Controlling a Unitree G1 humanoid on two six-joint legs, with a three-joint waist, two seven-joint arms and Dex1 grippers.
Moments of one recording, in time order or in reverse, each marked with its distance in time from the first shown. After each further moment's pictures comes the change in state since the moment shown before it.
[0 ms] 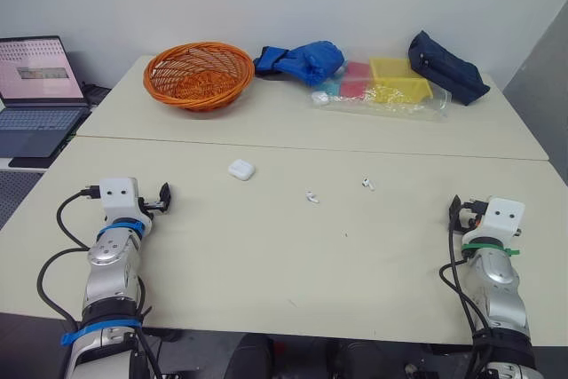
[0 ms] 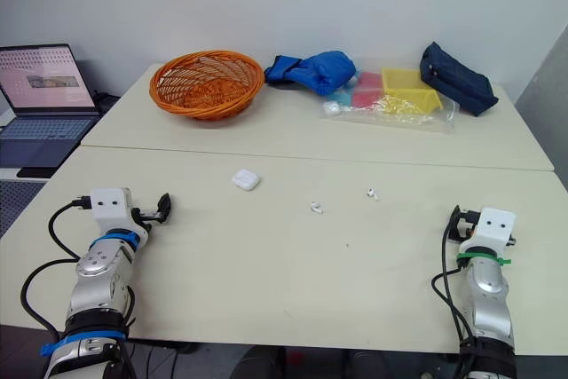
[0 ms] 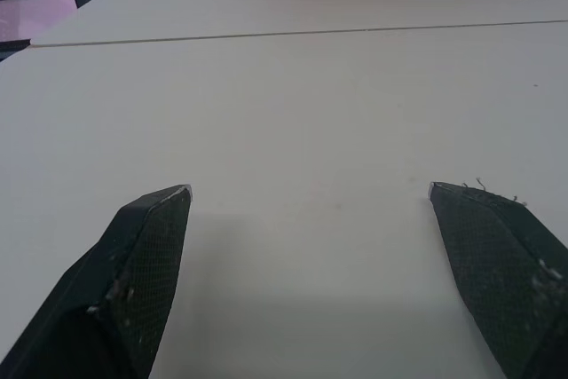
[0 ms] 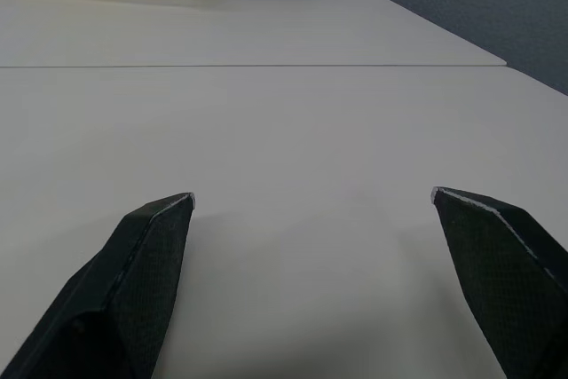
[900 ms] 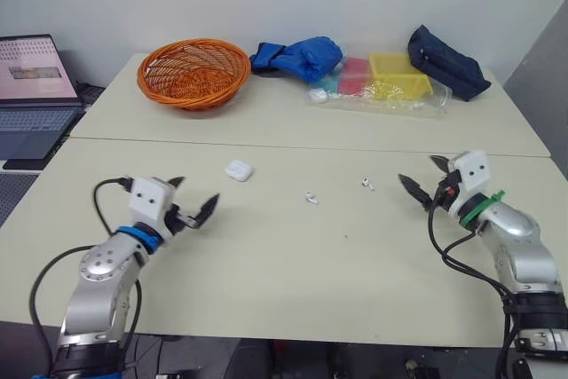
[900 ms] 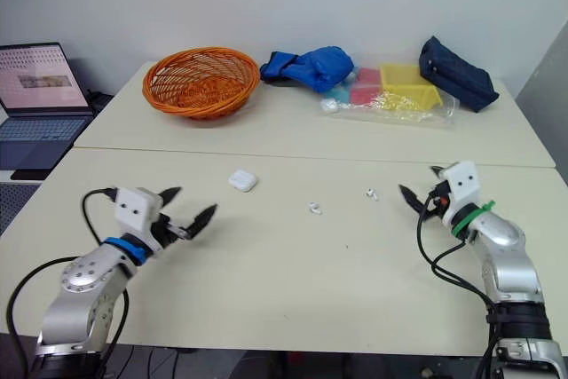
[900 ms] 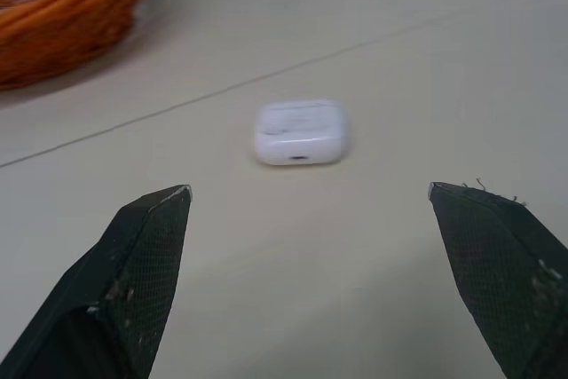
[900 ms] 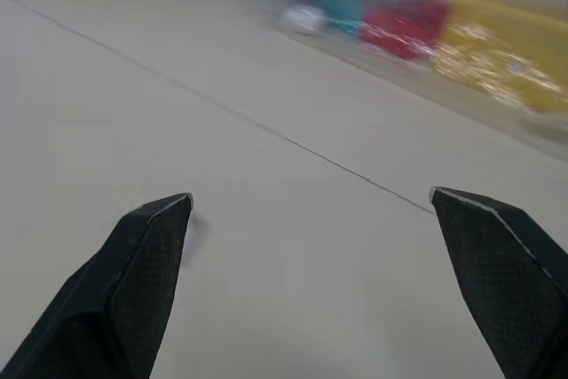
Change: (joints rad) left arm 0.282 0.059 -0.182 -0.695 -0.122 0.267 -0.348; right arm -0.186 -0.344 0.261 -0.222 0.276 0.267 0.860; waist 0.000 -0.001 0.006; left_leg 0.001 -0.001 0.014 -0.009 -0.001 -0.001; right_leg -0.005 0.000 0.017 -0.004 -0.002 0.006
